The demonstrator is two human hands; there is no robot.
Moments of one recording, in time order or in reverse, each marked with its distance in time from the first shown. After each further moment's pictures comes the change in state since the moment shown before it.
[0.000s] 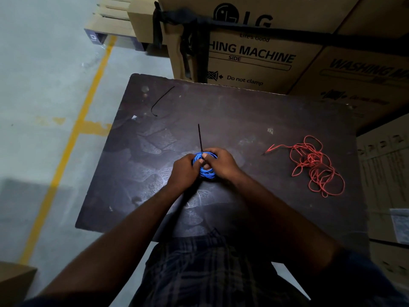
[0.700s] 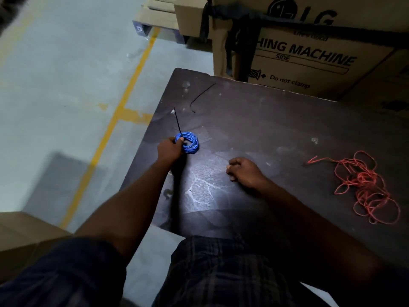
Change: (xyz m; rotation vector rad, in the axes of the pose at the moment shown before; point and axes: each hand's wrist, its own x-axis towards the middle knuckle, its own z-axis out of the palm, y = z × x) left_hand 0.063 -0.120 -0.091 -0.130 0.174 -0.412; right_hand 0.013 0.016 0.031 -0.062 -0.141 0.124
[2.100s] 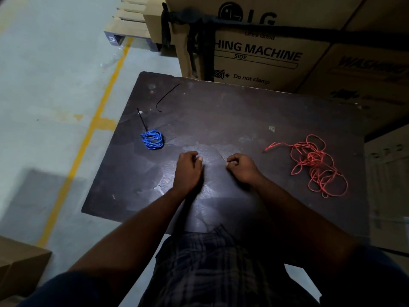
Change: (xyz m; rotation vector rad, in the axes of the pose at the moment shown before) left_hand -0.136 0.049 0.123 0.007 0.012 0.388; right_hand -0.032 0.054 -0.088 -0.224 0.199 -0.067
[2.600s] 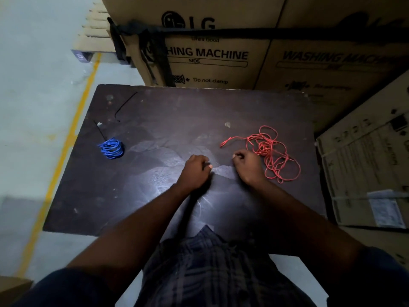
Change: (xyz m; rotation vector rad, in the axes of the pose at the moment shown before) left_hand -0.023 0.099 0.098 0.176 -0.342 0.238; right_hand -0.044 0.077 -0.112 0.052 0.315 -0.117
